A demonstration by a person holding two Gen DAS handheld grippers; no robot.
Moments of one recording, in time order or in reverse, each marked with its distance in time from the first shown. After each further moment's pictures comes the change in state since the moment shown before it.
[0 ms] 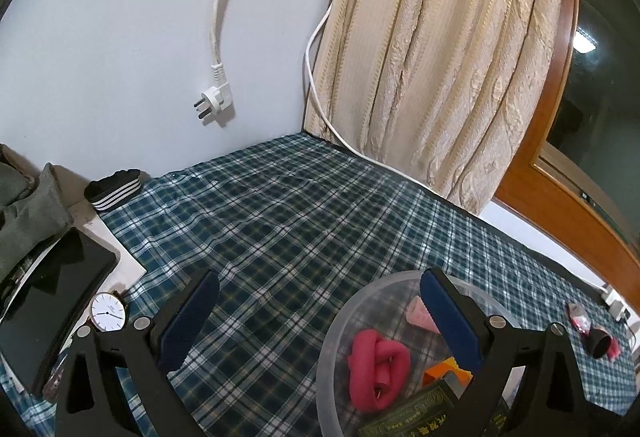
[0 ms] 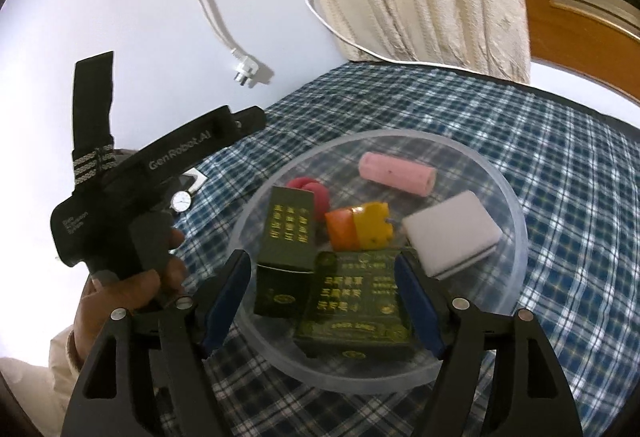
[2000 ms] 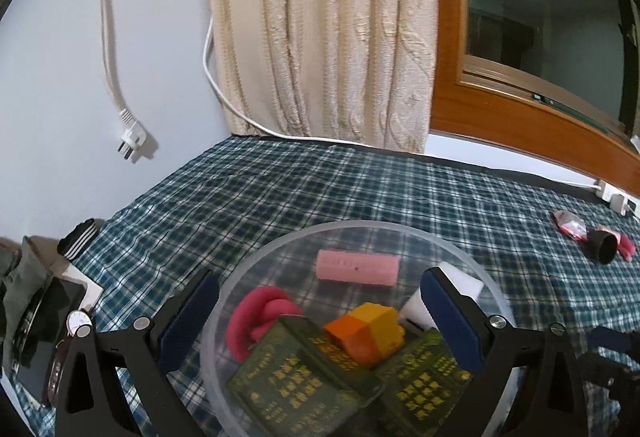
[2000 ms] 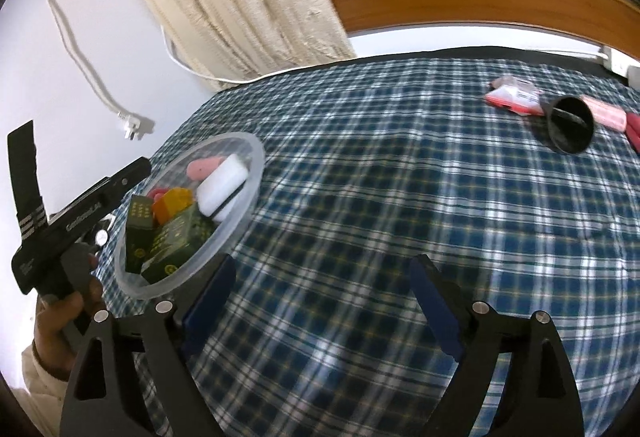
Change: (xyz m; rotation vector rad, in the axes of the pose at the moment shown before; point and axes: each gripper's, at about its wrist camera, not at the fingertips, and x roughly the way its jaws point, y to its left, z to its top) left arm -0.014 -0.100 -0.037 0.340 0.032 -0.030; right arm -0.091 -0.128 -0.066 0.297 -0.083 -0.237
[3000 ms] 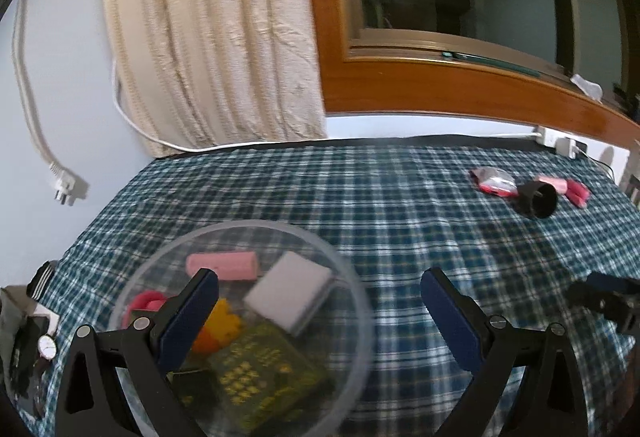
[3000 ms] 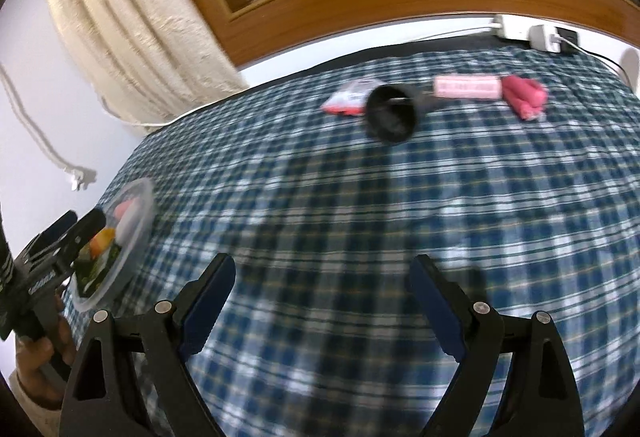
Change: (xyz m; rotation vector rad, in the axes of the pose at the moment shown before) left arm -0.019 -0.108 -0.006 0.195 0.035 -0.146; right arm -0.056 -0.114 -0.001 0.165 -0.059 -0.172
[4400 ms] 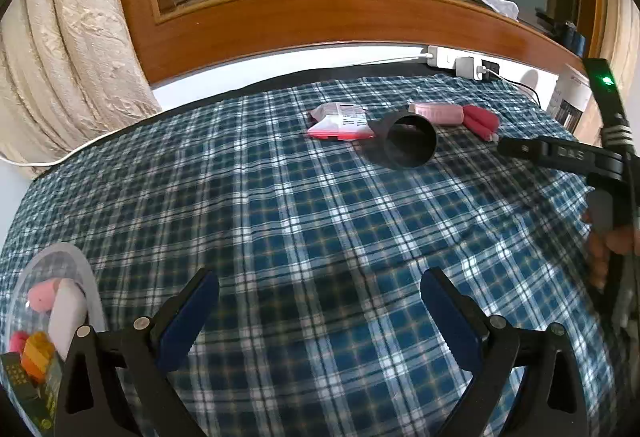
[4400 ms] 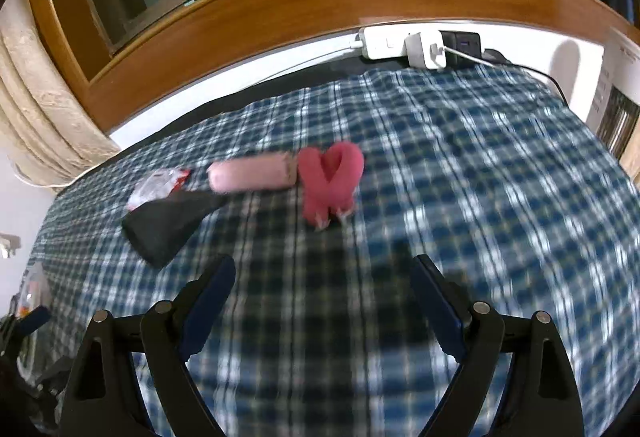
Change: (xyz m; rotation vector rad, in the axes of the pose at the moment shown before) left arm 0.054 -0.149 0.011 0.186 0.208 -0.284; right arm 0.017 -0.154 0.089 0.101 -0.028 -0.239
